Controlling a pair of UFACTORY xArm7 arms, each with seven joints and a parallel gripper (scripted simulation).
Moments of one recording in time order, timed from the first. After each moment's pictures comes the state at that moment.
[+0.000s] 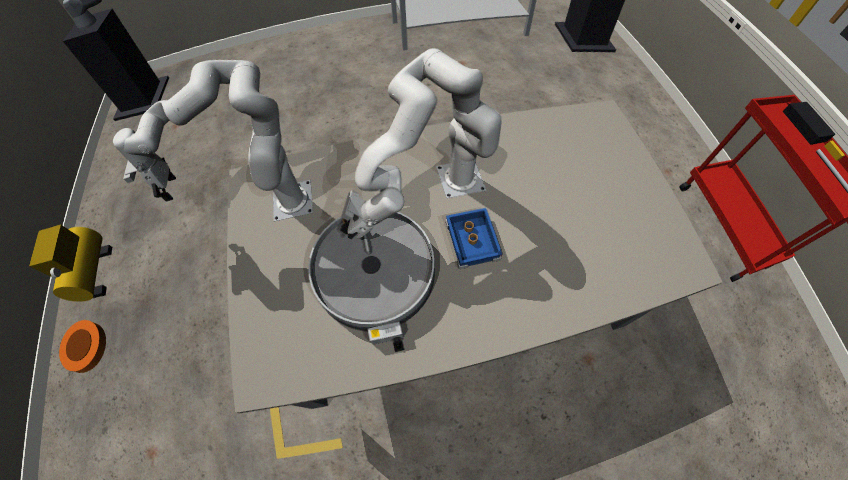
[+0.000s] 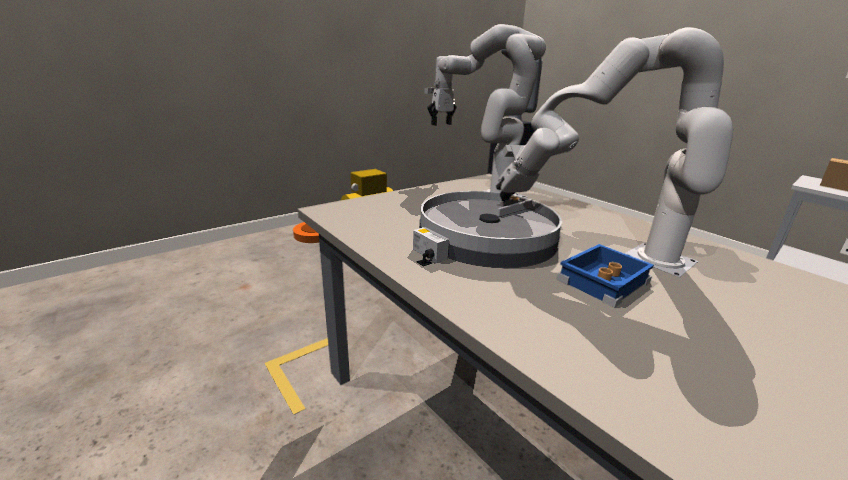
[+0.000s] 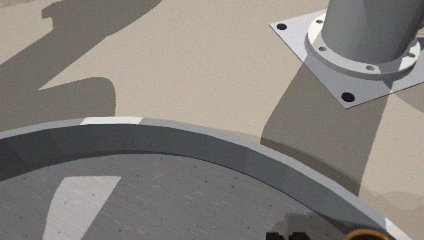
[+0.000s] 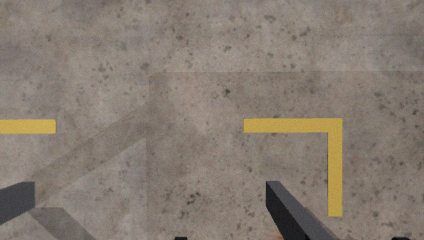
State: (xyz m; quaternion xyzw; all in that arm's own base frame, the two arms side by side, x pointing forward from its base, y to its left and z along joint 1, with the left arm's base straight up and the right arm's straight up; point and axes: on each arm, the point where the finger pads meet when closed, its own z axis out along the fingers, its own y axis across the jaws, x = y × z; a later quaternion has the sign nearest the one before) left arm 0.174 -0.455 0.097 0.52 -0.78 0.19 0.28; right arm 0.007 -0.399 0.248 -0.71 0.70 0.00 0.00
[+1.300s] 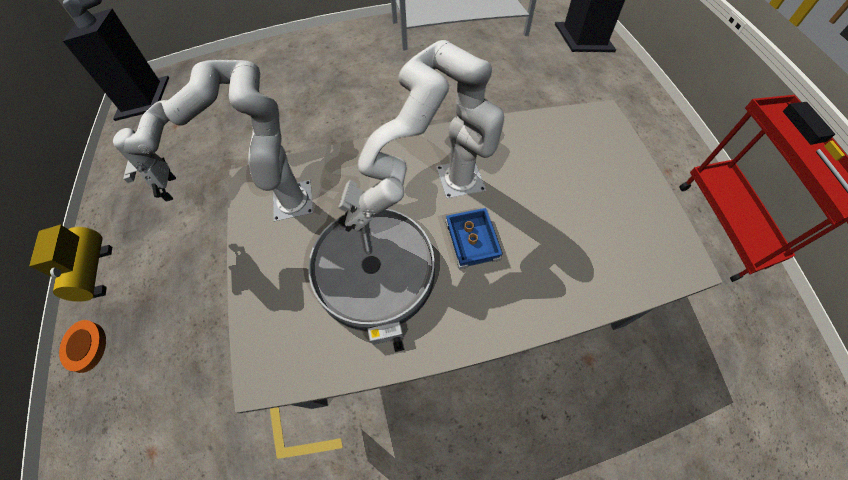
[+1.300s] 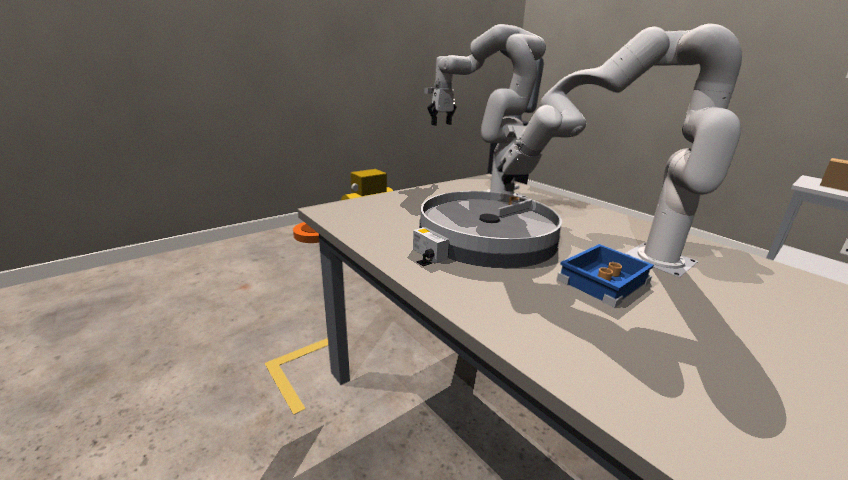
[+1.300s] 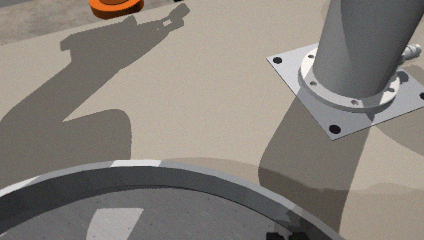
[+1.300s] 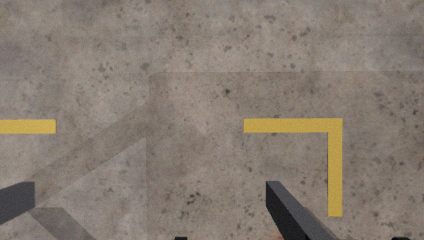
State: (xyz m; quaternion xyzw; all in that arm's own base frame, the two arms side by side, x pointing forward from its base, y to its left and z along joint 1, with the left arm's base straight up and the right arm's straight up) left arm 0.179 -0.453 0.155 0.52 -0.78 0.19 0.28; right arm 0.007 -0.399 0.248 -0.71 0.70 0.00 0.00
